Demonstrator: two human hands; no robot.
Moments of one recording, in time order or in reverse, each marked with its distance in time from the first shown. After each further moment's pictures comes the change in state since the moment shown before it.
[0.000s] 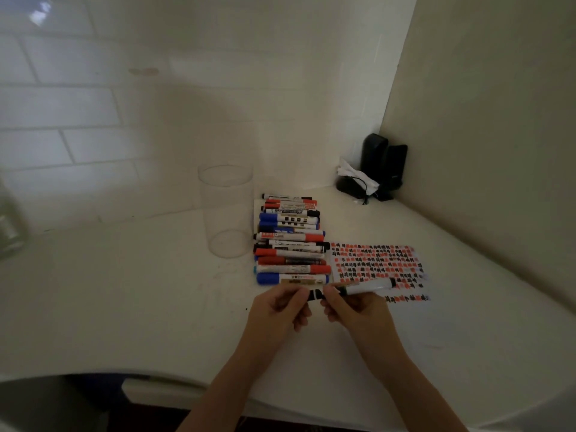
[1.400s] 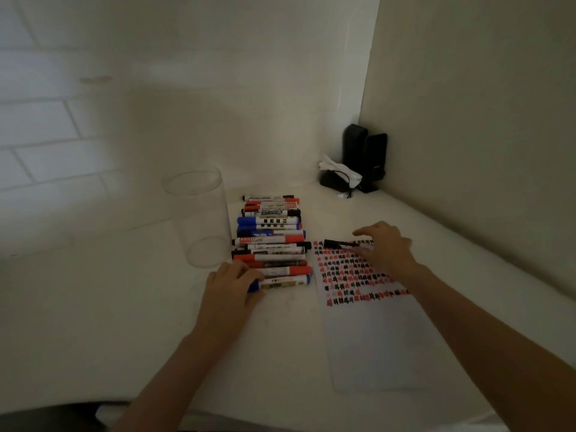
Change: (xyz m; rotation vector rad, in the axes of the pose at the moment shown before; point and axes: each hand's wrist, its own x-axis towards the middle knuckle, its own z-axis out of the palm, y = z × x) left_hand 0.055 -0.017 -0.048 1.249 0.043 0.471; right_hand 0.151 0.010 -0.102 -1.278 0.046 -0.068
